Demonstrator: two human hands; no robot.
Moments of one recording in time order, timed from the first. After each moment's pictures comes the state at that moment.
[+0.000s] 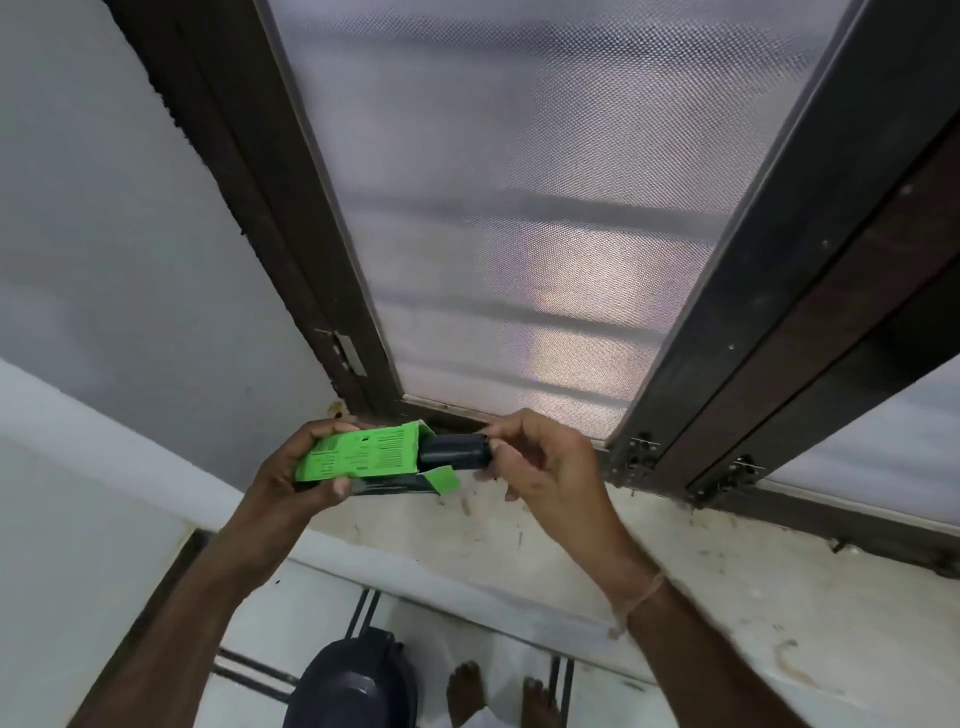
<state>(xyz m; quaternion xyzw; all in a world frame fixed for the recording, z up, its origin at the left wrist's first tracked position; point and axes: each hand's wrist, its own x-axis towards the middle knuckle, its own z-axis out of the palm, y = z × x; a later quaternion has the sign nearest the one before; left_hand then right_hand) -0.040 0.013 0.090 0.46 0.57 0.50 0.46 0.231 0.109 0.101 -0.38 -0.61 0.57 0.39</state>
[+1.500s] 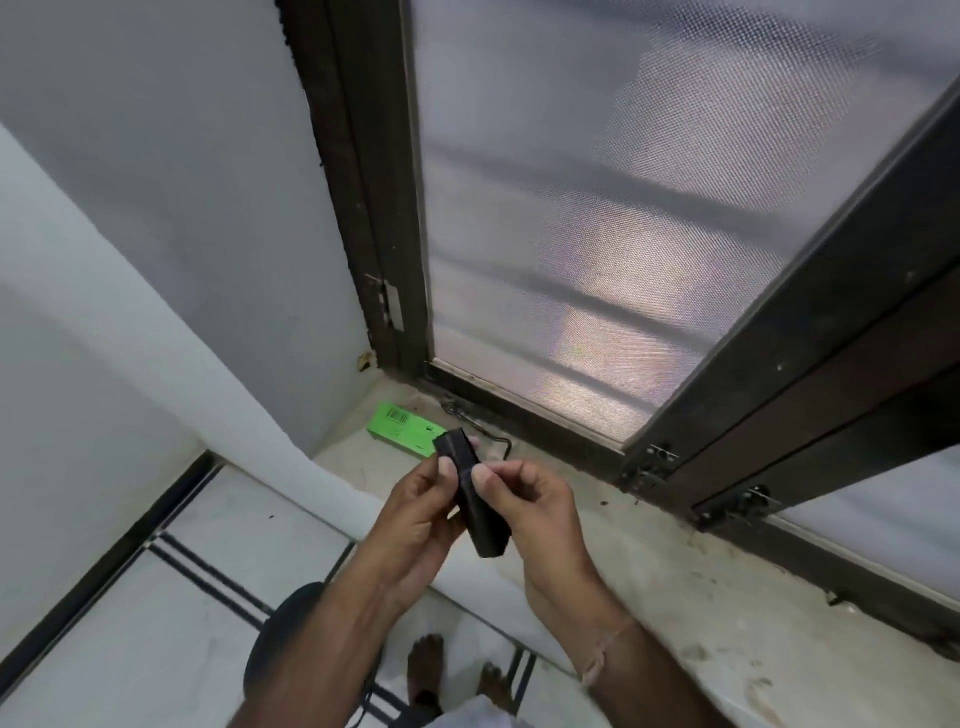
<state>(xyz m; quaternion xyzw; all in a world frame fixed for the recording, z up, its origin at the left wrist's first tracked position) 0.105 0.002 0.070 0.09 0.45 0.66 0.59 0.225 0.056 0.084 -0.46 -0.42 0.71 0.33</state>
